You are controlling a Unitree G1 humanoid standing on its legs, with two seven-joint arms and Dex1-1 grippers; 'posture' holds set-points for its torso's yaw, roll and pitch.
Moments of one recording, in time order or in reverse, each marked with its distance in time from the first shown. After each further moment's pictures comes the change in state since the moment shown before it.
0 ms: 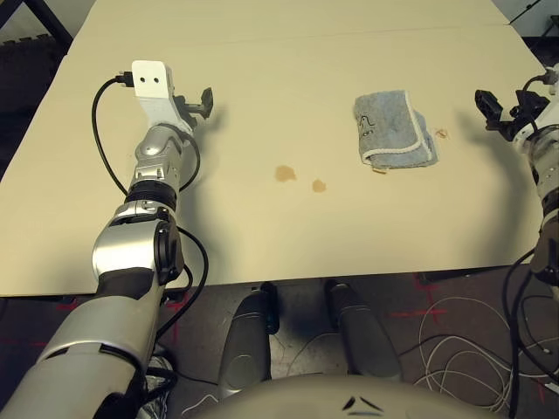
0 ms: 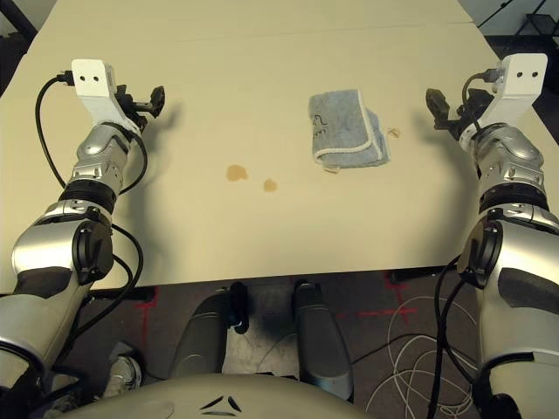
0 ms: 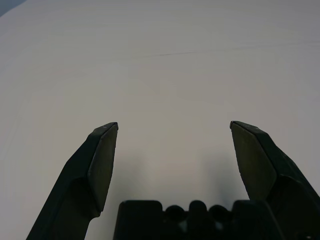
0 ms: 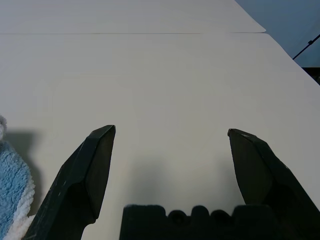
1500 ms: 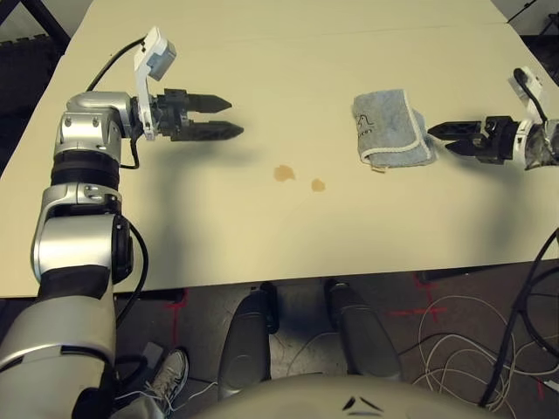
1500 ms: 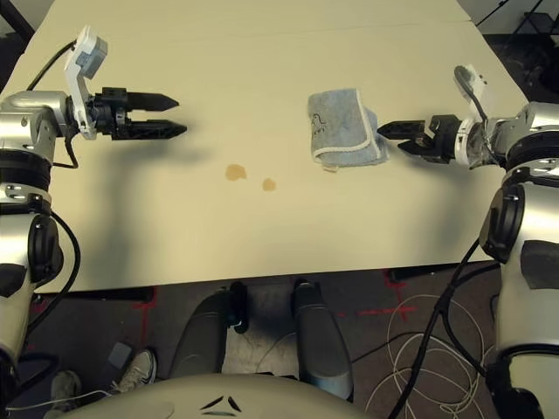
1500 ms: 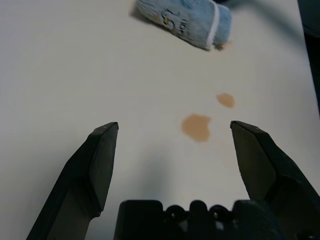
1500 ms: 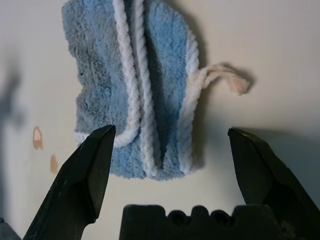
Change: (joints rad) left arm -0.015 0.296 -0.275 -0.415 -0.043 0.629 -1.275; right arm -0.230 -0.071 0.235 0.014 -0.054 1.113 0.535
